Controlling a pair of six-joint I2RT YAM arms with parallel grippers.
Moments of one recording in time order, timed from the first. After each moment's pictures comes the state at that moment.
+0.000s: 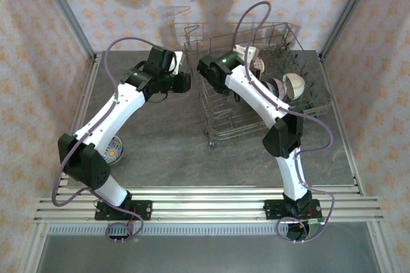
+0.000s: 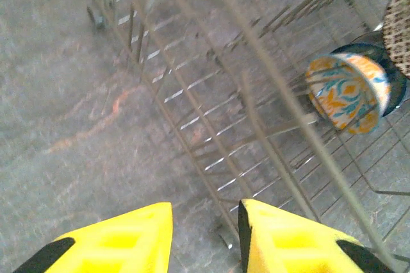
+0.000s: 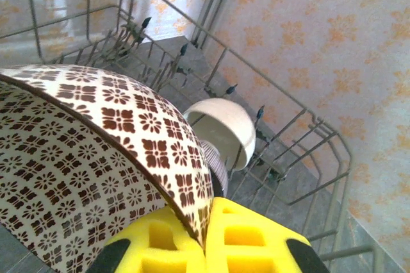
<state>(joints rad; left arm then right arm) -0.39 1.58 1.57 -0.75 0.12 -0.31 0.68 2.12 2.26 -1.71 1.16 1.18</state>
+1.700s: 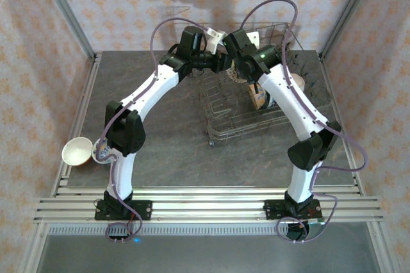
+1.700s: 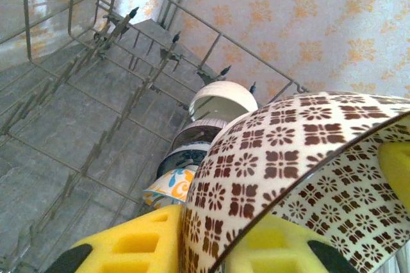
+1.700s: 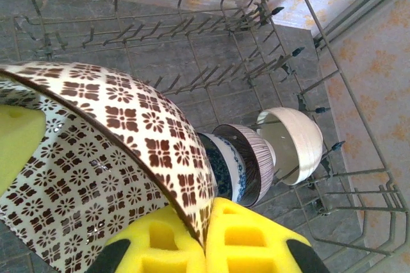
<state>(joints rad) -0.45 2.09 2.01 -0.37 0.61 -0.22 0.58 1.83 2.13 -1.28 0.66 0.33</state>
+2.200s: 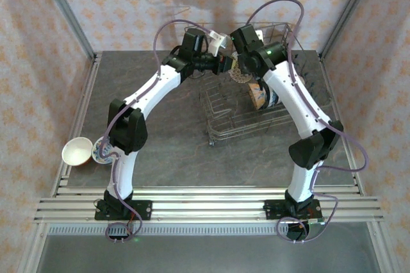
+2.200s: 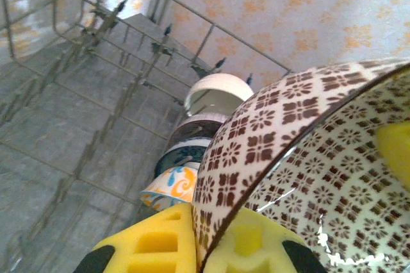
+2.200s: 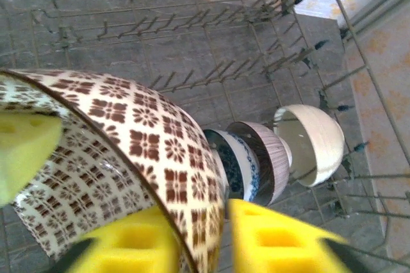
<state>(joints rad) -0.45 2.12 2.01 -0.33 0.66 -0.18 0.52 1.83 2.14 -1.27 0.52 0.30</state>
